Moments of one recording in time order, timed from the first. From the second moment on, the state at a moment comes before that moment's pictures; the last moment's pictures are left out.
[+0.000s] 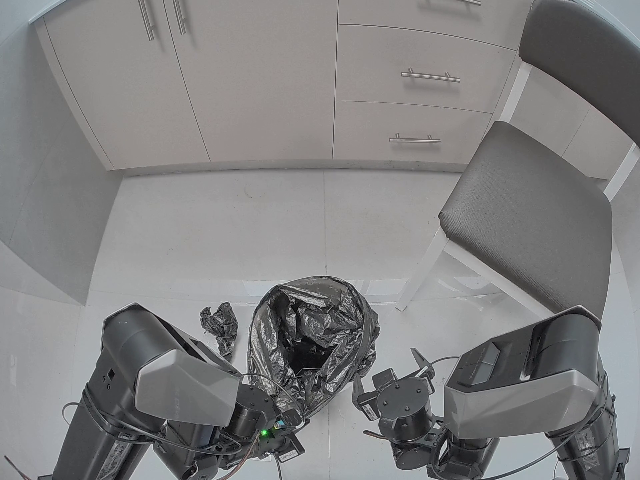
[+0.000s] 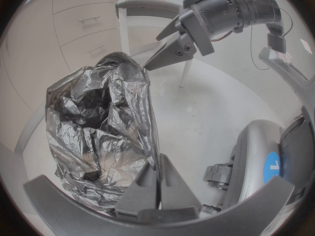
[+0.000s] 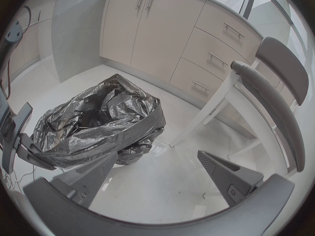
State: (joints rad) left arm -0.71 2.57 -0.38 -1.53 -0.08 0.44; right arm 0.90 2.47 -0.56 -1.55 -0.82 -0.17
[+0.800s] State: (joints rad) left arm -0.72 2.57 -0.38 -1.53 -0.06 0.37; right arm 0.87 2.46 -0.68 -1.55 -0.83 -0.28
